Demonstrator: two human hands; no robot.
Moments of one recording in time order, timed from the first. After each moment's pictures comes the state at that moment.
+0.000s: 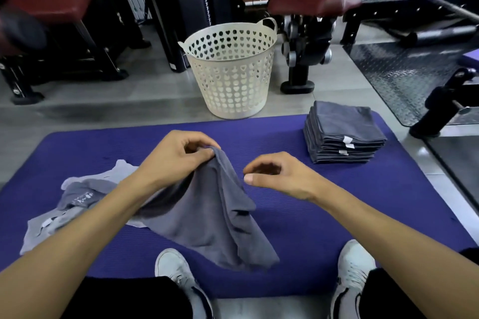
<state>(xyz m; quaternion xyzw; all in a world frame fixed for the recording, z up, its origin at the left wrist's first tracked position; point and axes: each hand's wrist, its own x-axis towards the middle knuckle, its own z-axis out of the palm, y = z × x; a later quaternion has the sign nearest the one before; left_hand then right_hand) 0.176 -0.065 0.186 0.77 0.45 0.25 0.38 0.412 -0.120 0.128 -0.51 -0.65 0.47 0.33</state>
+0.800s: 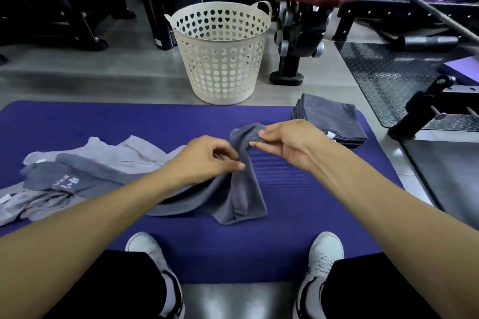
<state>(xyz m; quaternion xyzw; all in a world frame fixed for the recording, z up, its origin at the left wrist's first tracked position) 0.234 -0.065 0.126 0.77 0.47 0.16 0.40 0.429 -0.091 0.163 -0.59 -0.24 0.61 0.47</state>
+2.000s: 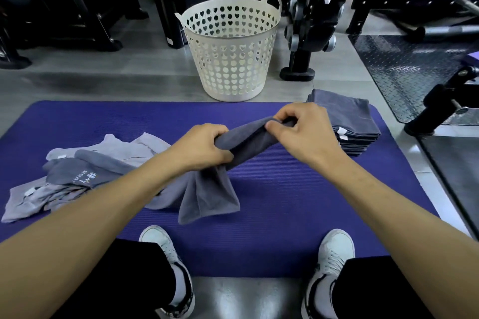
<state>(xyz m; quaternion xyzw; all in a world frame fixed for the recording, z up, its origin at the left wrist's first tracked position) 0.229 -0.053 0.144 0.82 0.51 0.08 0.26 0.437 -0.109 0.160 -0.66 -0.63 0.16 0.38</state>
